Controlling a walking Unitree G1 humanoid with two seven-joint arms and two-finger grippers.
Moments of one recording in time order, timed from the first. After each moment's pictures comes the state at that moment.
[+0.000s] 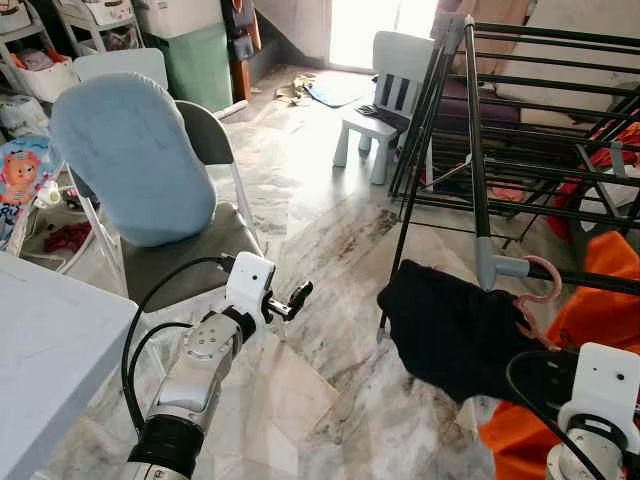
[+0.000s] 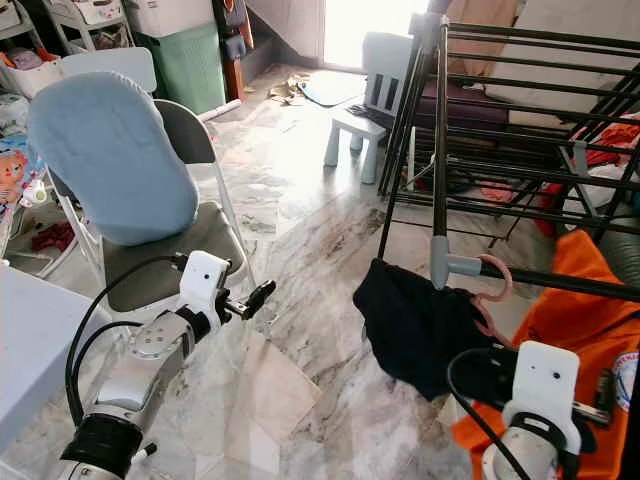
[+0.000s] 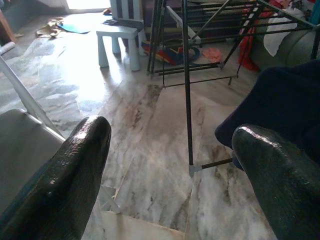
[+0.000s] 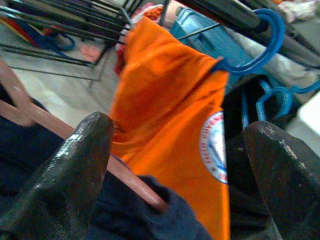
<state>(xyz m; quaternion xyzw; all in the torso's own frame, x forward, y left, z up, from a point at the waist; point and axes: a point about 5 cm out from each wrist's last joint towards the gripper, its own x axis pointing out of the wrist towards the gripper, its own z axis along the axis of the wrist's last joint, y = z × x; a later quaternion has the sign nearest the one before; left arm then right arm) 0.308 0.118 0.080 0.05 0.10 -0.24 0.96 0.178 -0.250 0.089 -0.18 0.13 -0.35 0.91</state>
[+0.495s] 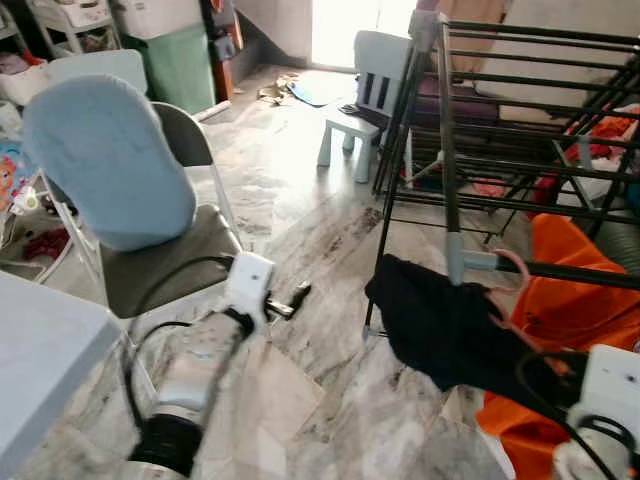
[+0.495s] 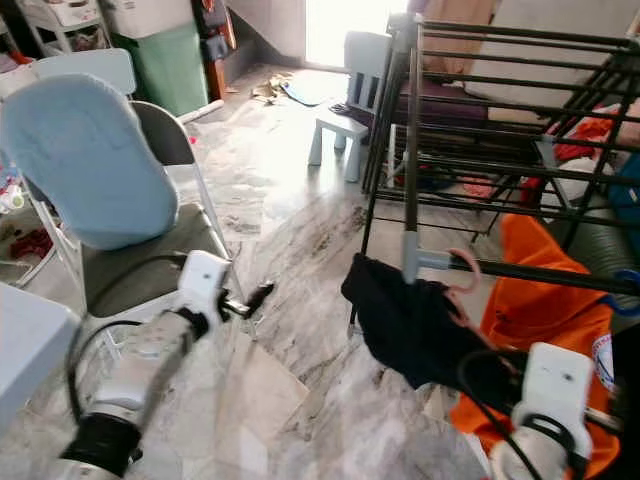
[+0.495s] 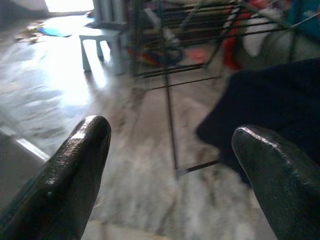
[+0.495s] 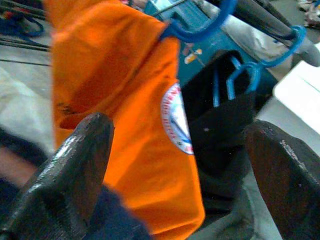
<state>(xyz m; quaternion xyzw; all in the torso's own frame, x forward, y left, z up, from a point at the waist) 0.306 0.110 0.079 0.04 0.10 -0.26 0.96 0.175 -0.262 0.086 -0.17 0.15 -0.38 0.90</state>
